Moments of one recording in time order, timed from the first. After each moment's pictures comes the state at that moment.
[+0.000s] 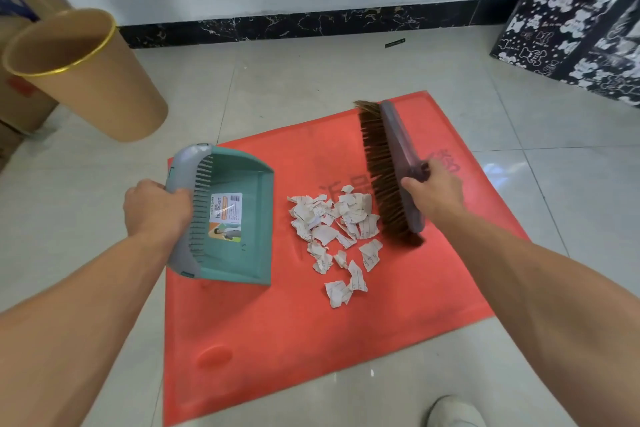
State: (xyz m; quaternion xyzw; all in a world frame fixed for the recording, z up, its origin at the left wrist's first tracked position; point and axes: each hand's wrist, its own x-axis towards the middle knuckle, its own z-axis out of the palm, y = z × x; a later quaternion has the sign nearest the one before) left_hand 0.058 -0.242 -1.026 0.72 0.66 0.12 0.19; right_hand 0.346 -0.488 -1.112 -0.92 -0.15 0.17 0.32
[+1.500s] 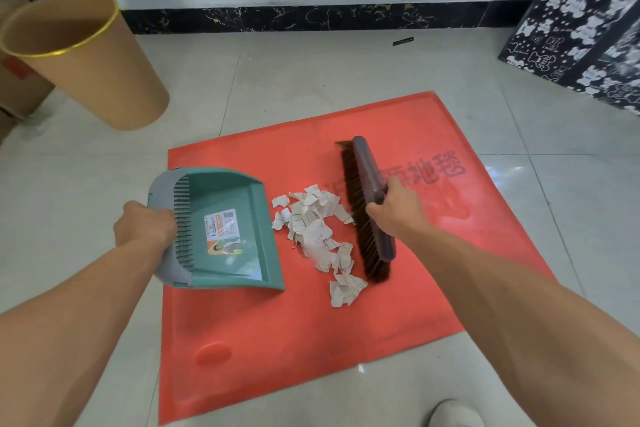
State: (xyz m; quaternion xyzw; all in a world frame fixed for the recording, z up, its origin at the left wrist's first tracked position) left_hand 0.021 -0.218 -1.071 0.62 0.75 0.06 0.24; right_hand 0.293 -0.450 -1.117 -0.90 -0.23 0.27 0.24
